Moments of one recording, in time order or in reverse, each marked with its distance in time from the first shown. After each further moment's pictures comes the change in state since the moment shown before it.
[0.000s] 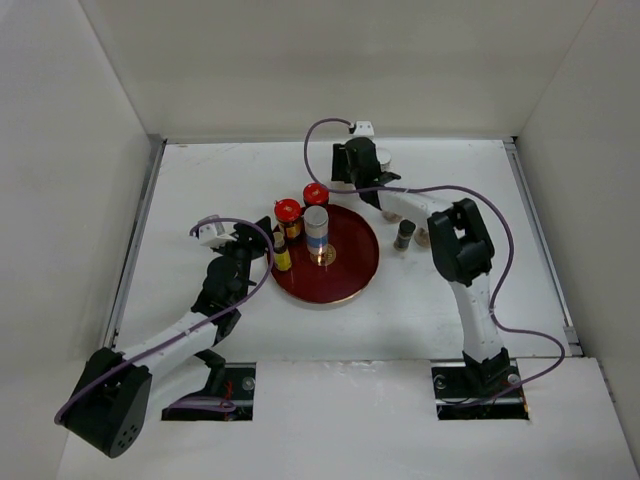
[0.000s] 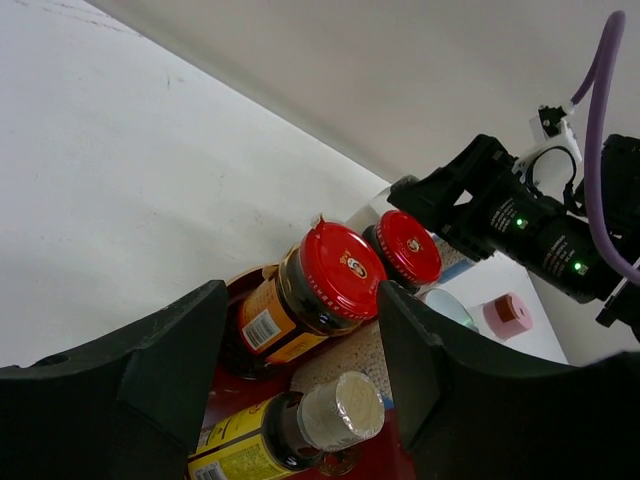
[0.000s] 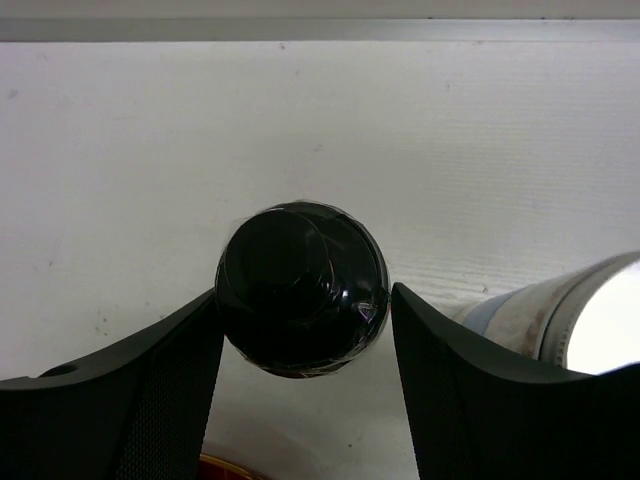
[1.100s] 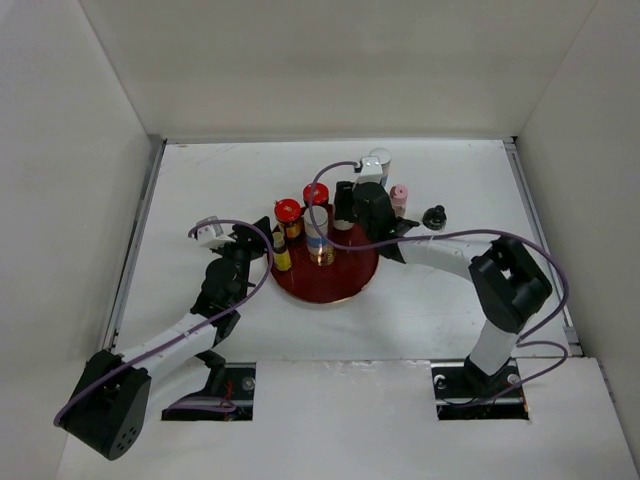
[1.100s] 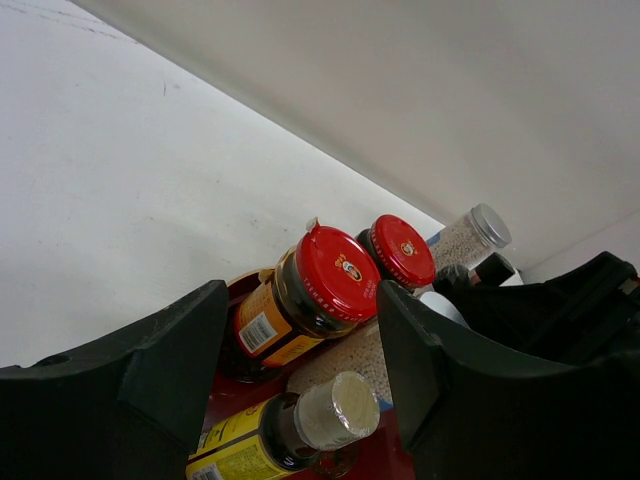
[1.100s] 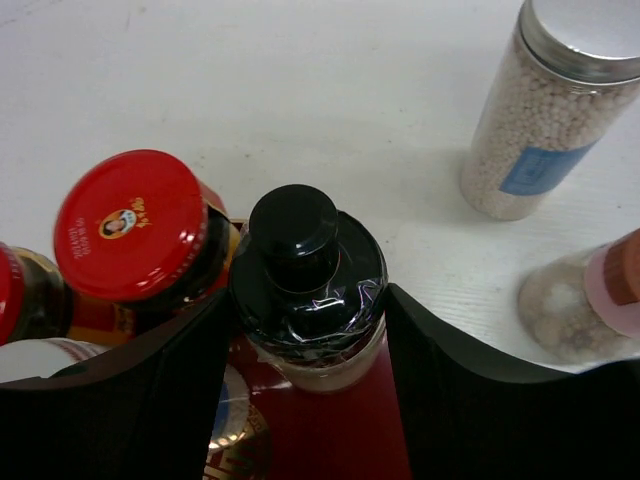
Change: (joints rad) left arm 0.000 -0.013 -0.011 0.020 0.000 0.001; right arm 0.169 -0.507 -0.689 0.280 0.107 0.010
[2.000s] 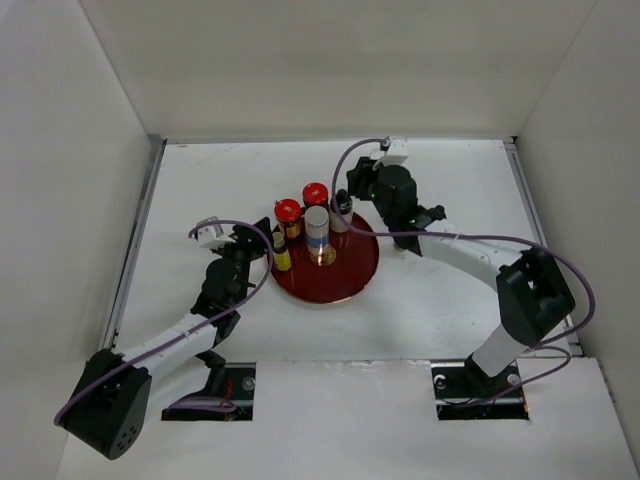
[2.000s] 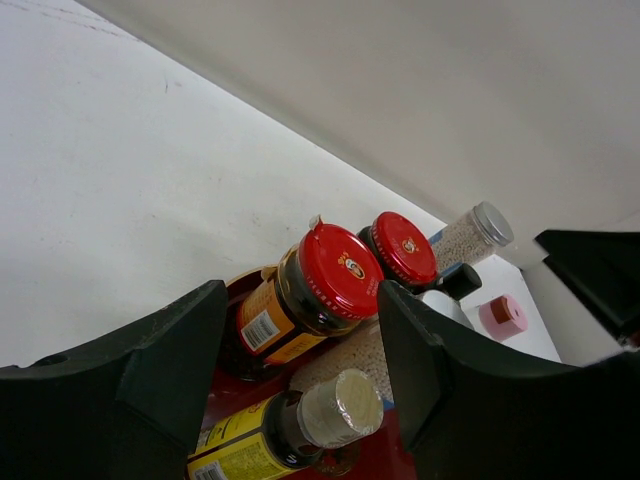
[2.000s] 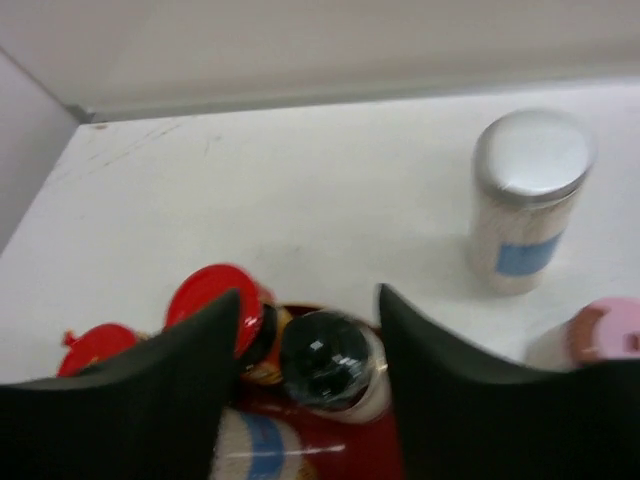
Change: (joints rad) left arm 0.000 0.001 -0.004 0.001 0.000 0.000; right arm -0.041 -0.117 0.005 0.058 -0.064 0.063
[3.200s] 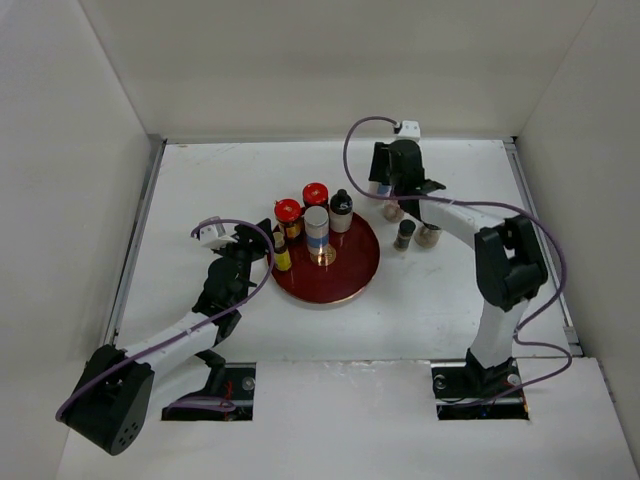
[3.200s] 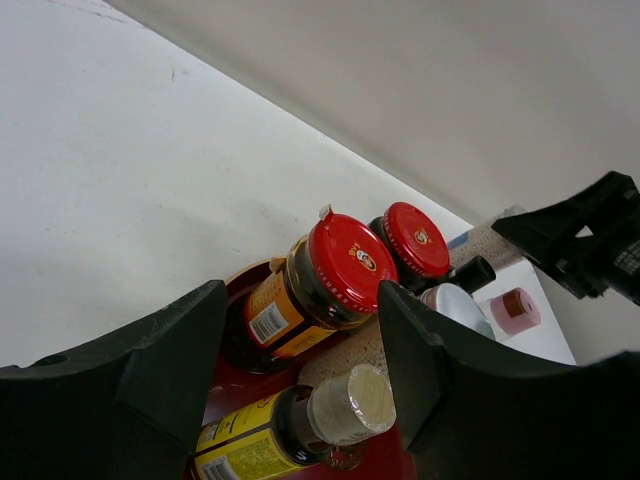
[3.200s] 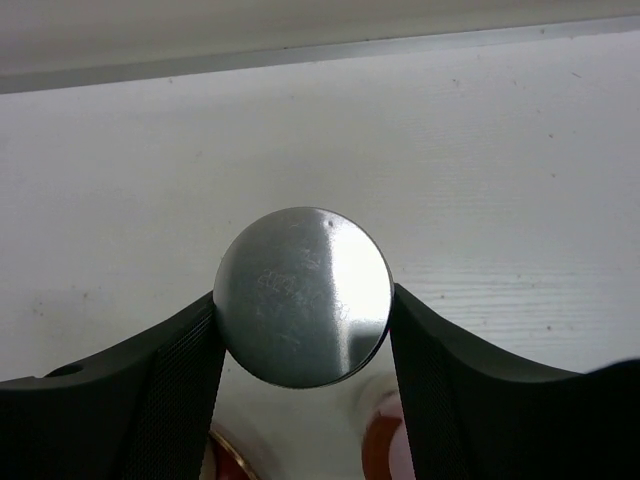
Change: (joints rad) left arm 0.000 0.029 0.000 0.002 0.000 0.000; right arm -0.240 0.282 0.287 -0.220 -0.022 -0.082
